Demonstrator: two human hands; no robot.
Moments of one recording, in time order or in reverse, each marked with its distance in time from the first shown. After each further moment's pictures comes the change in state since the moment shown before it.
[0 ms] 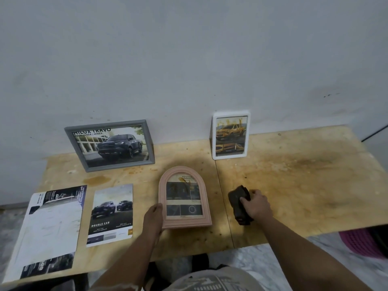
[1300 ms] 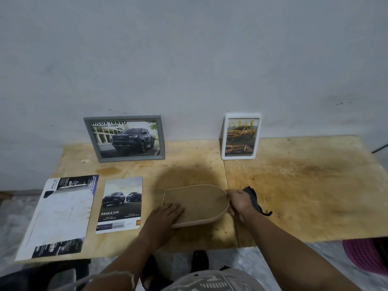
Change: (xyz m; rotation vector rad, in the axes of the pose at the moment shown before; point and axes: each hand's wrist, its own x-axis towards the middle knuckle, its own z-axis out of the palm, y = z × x) left_hand 0.006 -0.041 -0.049 1.419 -0.165 1.051; right_hand -0.064 -0.071 0.025 0.697 -0.260 -0.015
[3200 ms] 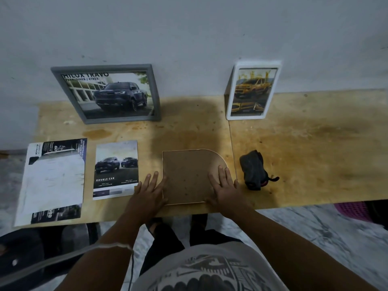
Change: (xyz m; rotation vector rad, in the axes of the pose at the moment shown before) left_hand -0.020 -0.041 0.047 -0.025 -0.317 -0.216; right_hand -0.008 0.095 0.033 -1.428 -0.211 -0.519
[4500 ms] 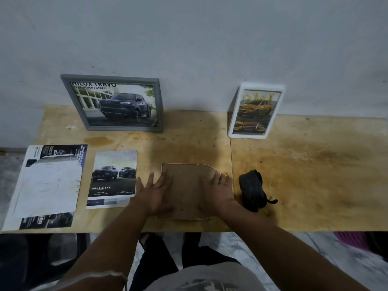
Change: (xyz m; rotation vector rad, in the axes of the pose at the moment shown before) left_hand 0.043 0.024 -0.065 -0.071 -0.241 -0.075; right_hand 0.051 -0.035 -0.071 -0.254 -0.169 0.044
